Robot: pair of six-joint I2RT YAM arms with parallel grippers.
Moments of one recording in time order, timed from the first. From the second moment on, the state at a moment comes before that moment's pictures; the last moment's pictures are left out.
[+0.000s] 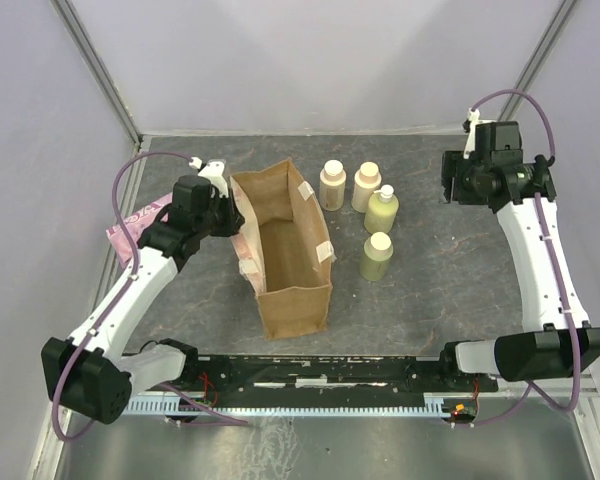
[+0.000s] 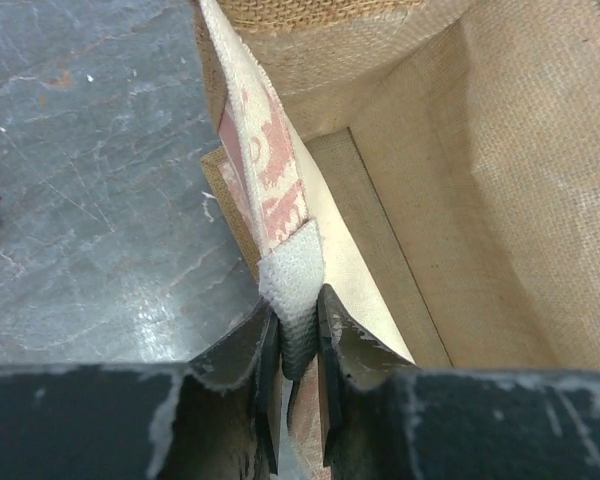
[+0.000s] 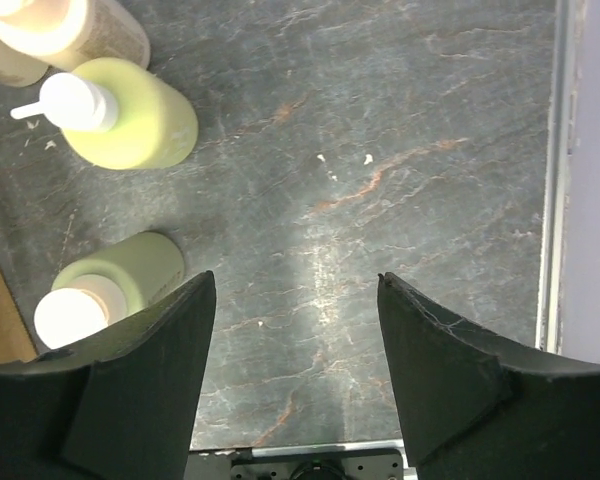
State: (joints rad) left arm -0.32 1.14 0.99 -0.46 0.07 -0.25; right arm 0.05 1.33 1.56 -1.06 0.11 0.09
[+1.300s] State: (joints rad) left arm -0.43 0.90 0.92 -0.63 0.00 -0.43; right arm 0.27 1.74 1.73 -0.89 0.00 -0.04
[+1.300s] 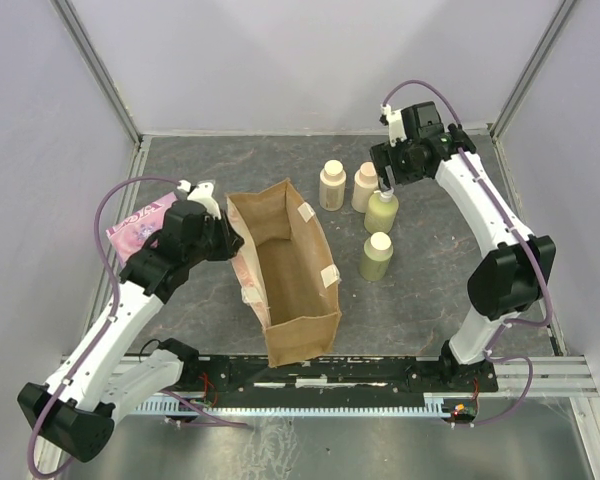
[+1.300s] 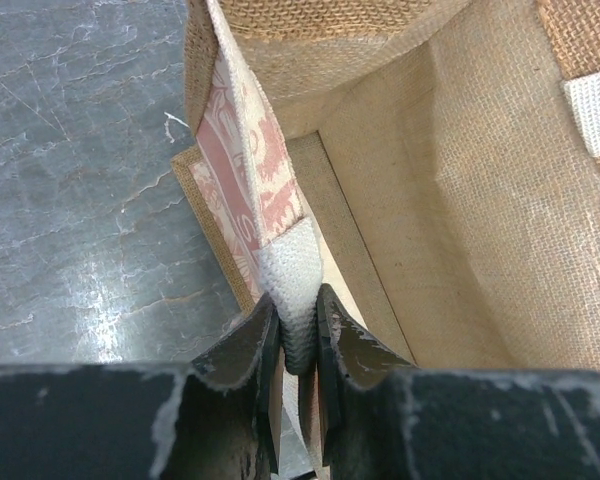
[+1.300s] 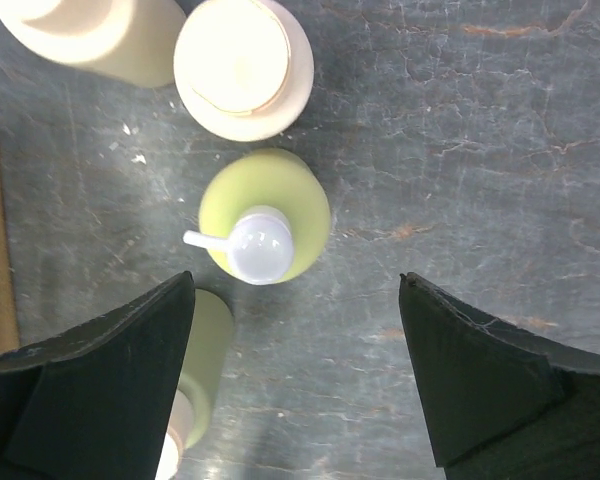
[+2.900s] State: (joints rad) left arm -0.43 1.00 0.96 -0.61 -0.02 -0.43; right arm 0.26 1.88 1.74 -0.96 -0.23 -0.53
